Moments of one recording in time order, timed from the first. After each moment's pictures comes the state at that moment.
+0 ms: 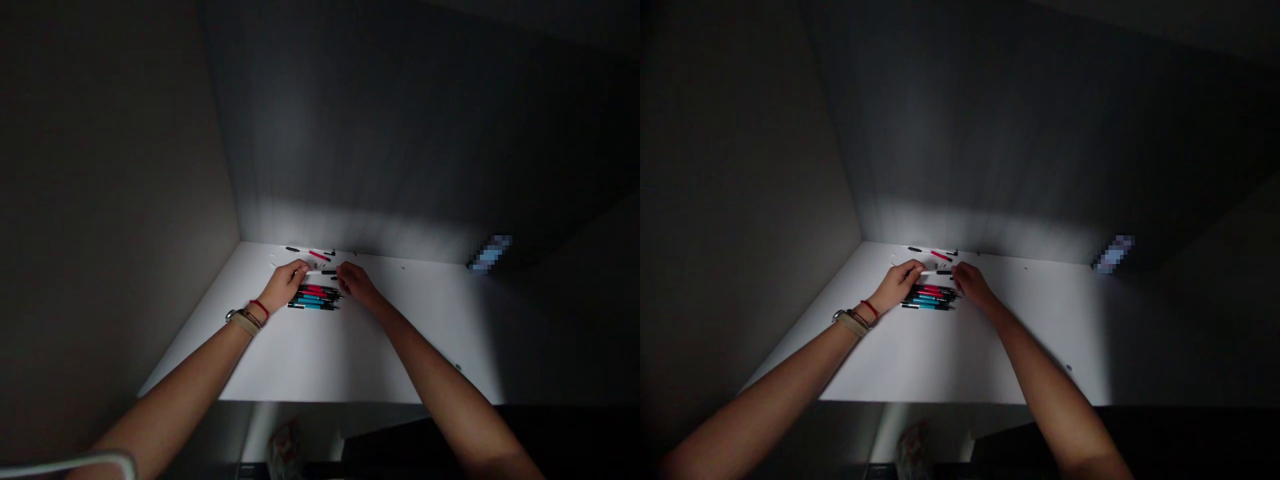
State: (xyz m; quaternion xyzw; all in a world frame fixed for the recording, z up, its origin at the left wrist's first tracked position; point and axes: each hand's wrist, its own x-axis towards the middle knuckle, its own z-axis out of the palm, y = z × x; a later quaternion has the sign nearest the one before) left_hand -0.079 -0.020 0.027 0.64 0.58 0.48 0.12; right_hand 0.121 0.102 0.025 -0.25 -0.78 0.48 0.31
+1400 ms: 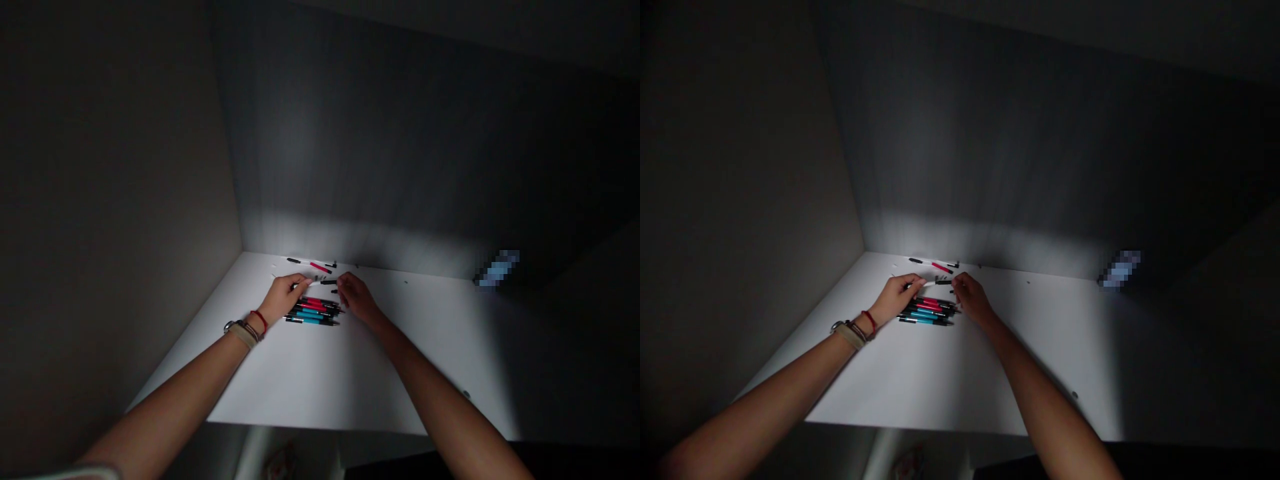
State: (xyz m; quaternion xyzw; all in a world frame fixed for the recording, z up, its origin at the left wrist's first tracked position) left_hand -0.080 -0.015 0.023 0.62 0.61 0.49 0.12; right_hand 0.119 0.102 0.017 -0.24 -0.78 0.47 0.34
